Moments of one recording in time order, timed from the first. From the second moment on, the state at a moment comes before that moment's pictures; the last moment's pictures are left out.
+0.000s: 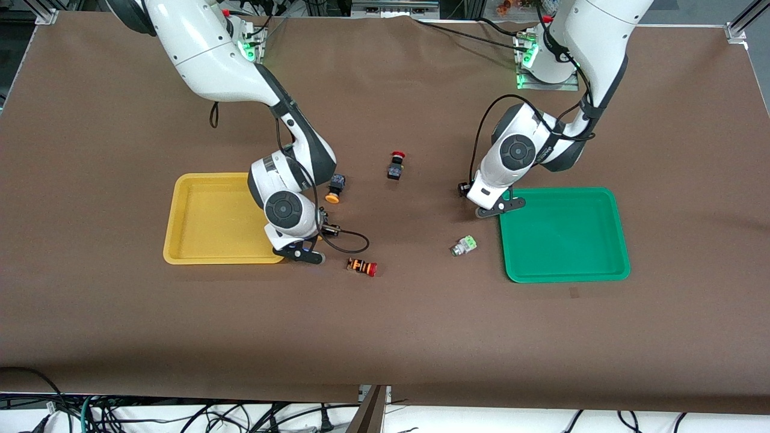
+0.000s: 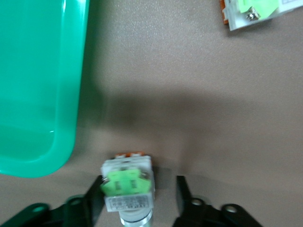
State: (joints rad) left arm -0.20 0.45 -0.29 -2.17 0.03 2.47 -0.76; right arm 0.47 0.79 0.04 -1.51 0.06 2.16 0.69
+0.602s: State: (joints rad) left arm -0.18 0.42 -0.28 -1.74 0.21 1.78 -0.66; right arm 0.37 0.71 -0.16 -1.45 0.05 1.82 0.16
